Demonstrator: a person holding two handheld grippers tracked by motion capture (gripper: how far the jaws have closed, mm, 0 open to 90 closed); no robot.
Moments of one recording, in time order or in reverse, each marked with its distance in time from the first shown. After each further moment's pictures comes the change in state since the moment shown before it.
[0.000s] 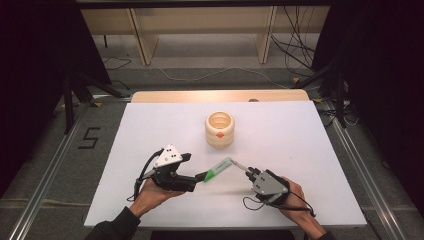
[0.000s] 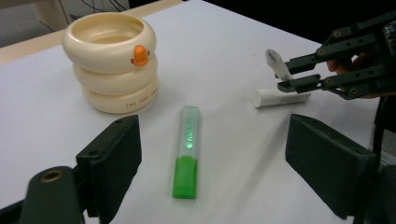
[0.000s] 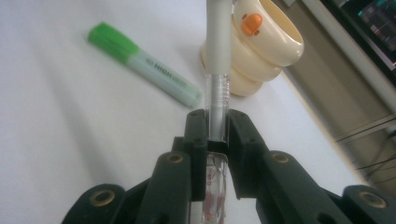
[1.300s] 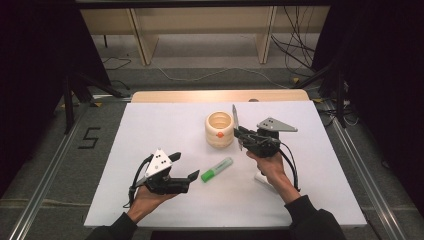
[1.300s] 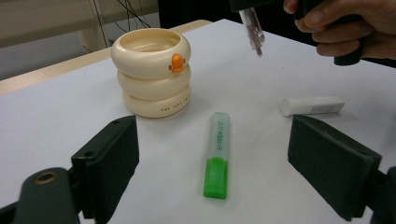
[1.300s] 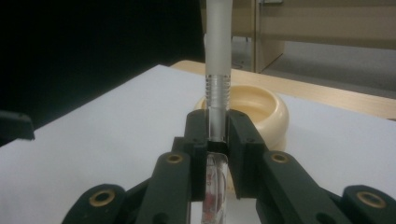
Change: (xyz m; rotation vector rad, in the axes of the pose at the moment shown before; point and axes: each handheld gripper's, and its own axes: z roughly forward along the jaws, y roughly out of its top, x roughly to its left) left arm 0.003 -0.020 -0.012 -0.107 0.119 0.005; right arm -0.086 0.050 0.055 -0.219 0.146 0.703
